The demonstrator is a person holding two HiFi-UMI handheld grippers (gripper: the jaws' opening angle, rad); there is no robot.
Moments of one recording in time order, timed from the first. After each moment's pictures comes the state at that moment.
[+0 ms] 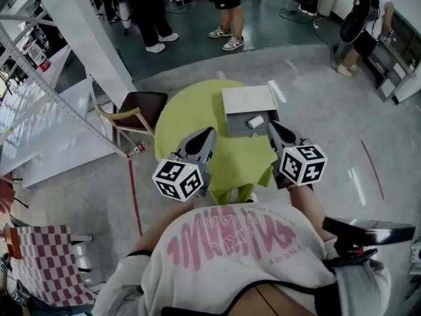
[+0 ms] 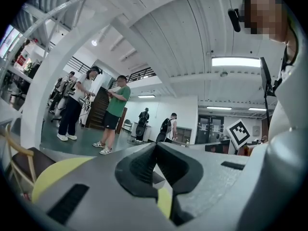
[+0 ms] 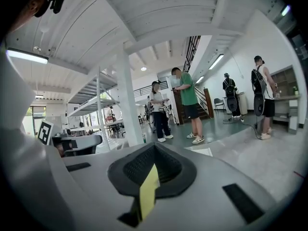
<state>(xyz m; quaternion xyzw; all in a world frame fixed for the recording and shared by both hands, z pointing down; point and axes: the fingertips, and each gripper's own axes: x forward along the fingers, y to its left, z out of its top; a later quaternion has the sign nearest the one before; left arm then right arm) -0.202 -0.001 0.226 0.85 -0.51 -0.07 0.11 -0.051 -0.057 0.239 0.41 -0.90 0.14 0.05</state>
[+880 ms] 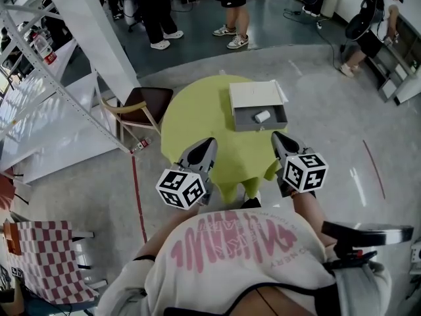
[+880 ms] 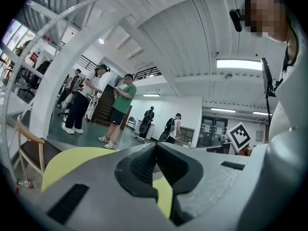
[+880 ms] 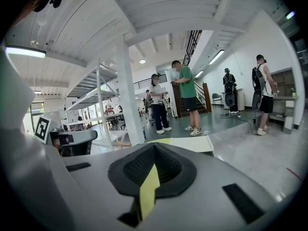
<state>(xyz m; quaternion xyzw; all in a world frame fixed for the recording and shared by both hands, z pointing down) -0.233 0.051 0.258 0.84 -0.52 -0.08 0.14 -0.065 -0.010 0.278 0.41 -0.89 0.15 0.10</state>
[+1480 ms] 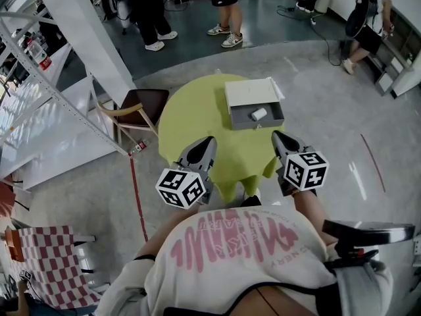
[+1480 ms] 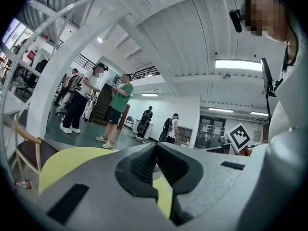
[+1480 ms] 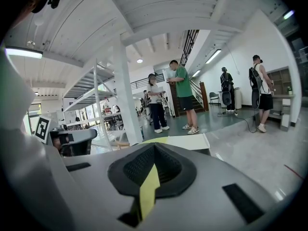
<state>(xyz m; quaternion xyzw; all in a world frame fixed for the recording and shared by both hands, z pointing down) -0.224 0.049 0.256 0.84 -0.51 -0.08 0.14 -0.052 -0.007 0.280 0.42 -0.89 0.16 0.10</state>
